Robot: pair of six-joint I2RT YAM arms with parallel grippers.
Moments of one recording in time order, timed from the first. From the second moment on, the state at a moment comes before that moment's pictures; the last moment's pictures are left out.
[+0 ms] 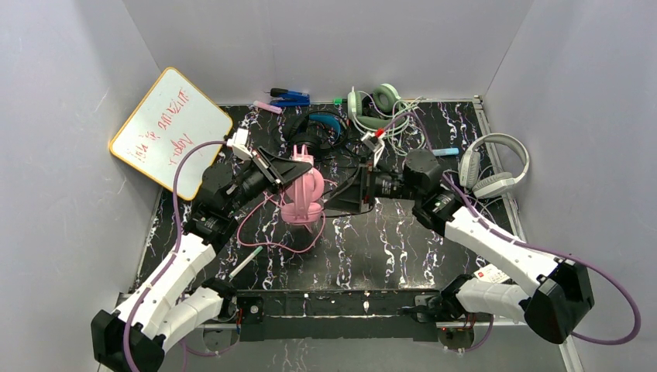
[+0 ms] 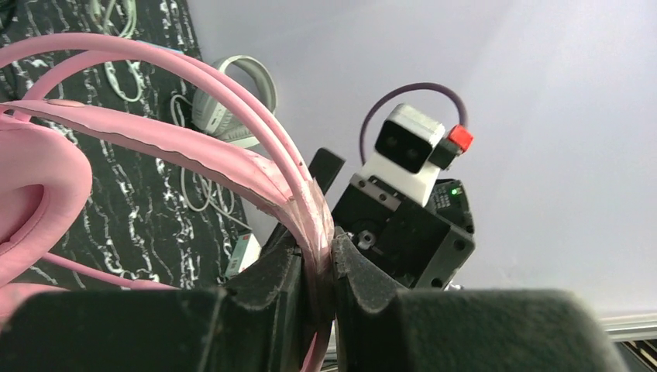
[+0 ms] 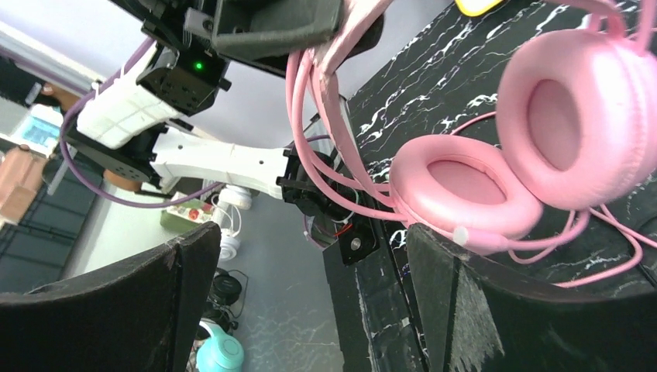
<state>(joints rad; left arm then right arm) -0.45 0.87 0.73 0.17 0.41 -1.26 0.70 1.12 0.85 0.23 -0.77 0.77</state>
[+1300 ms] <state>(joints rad) -0.49 1.05 1.37 -0.62 0.11 -0.91 0.92 1.21 1.00 -0.06 -0.28 0.58</state>
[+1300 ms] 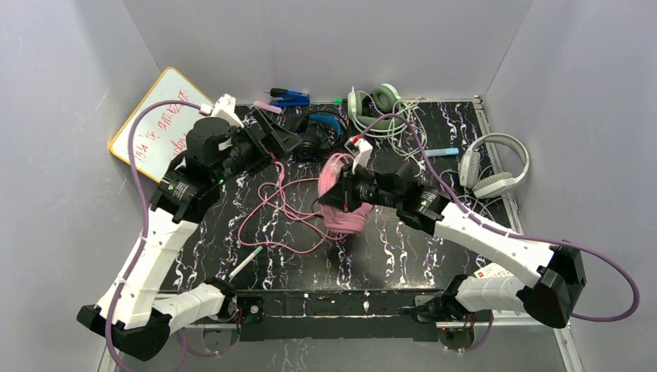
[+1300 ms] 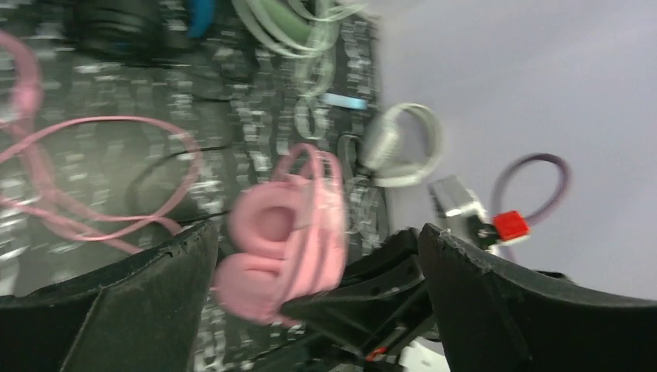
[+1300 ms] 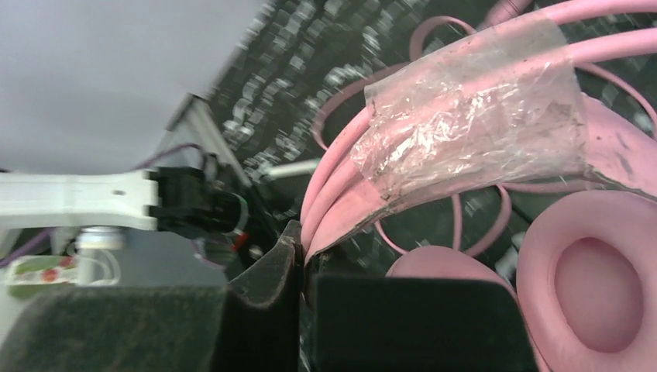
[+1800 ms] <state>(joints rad) -0.49 0.99 1.07 -0.89 -0.03 -0.86 0.92 1.36 1.07 -0.62 -0.10 0.47</state>
